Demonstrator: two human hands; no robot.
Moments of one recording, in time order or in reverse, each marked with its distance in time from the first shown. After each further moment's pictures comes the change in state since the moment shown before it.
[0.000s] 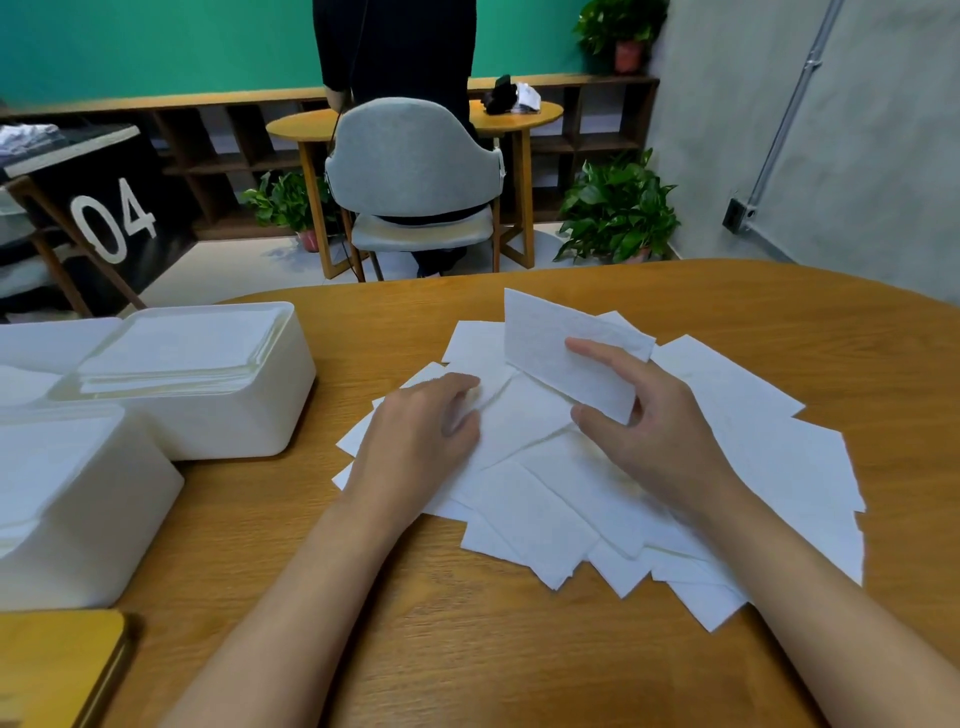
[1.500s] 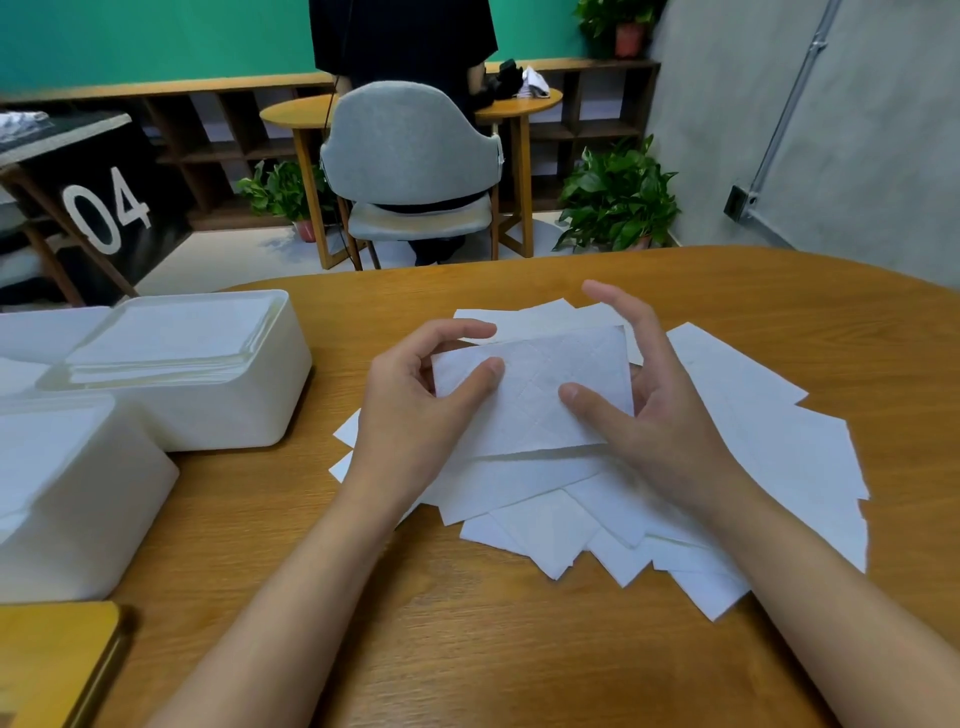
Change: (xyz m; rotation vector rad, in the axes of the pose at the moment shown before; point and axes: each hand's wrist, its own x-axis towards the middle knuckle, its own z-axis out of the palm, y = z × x) left_hand 0.000 0.039 -0.025 -0.617 0.113 -0.177; right_hand -0.008 -0.022 0.000 0.403 -0.092 -0.039
